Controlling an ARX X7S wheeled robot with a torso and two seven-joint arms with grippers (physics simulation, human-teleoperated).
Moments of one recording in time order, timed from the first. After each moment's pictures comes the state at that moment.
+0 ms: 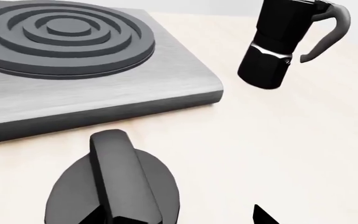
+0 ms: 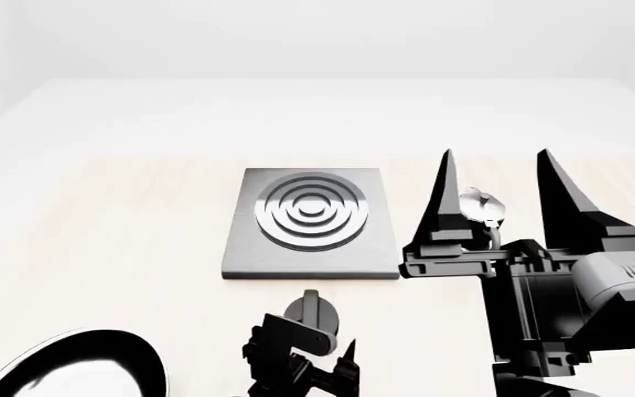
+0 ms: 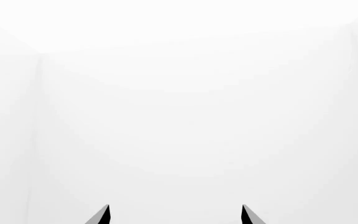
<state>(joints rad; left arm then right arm) -0.27 -0.11 0.53 -0.23 -0.41 -0.28 0.00 0.21 0.38 -0.21 -0.77 0.38 0.28 0.42</state>
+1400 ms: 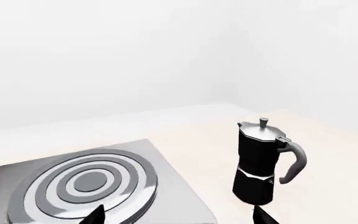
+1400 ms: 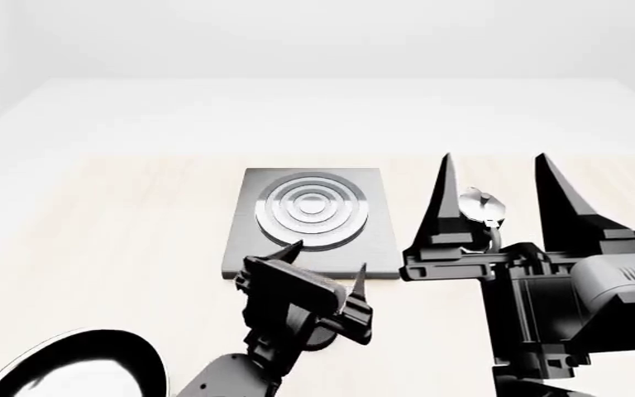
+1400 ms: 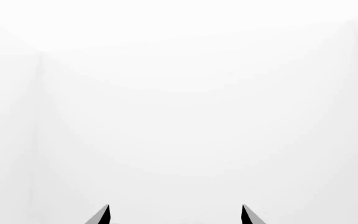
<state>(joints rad) -0.36 -0.17 0.58 0.10 -0.38 -0.28 -0.14 0.20 0.40 -0.22 -0.76 0.39 0.25 0.43</state>
